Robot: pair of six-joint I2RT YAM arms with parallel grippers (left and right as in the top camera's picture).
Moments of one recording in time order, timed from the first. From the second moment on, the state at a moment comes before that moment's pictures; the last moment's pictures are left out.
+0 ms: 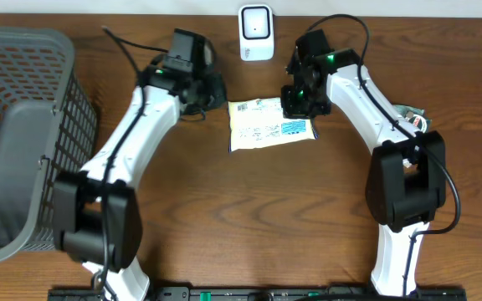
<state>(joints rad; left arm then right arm) -0.29 1.86 1.50 -0.70 0.24 -0.52 0.31 2.14 1.76 -1.00 -0.25 0.26</state>
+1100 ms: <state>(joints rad) -0.34 2.00 1.50 -0.55 0.41 -0.56 0.22 2.14 1.76 -1.03 -0.27 0.26</state>
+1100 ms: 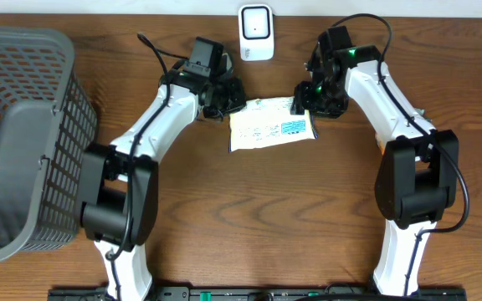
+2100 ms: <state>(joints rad) -0.37 2.17 1.53 -0.55 0.39 -0.75 0.08 2.22 1.76 -0.95 -0.64 0.01</state>
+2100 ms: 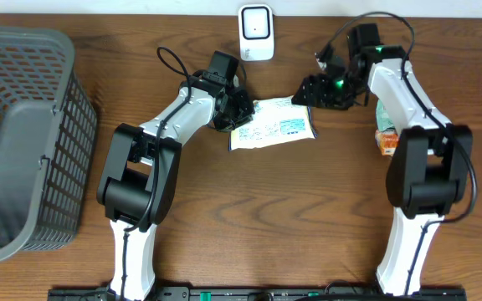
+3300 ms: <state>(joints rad) -0.33 2.06 1.50 -0.72 0.27 -0.69 0.08 2.40 1.77 -0.91 -1.07 -0.09</state>
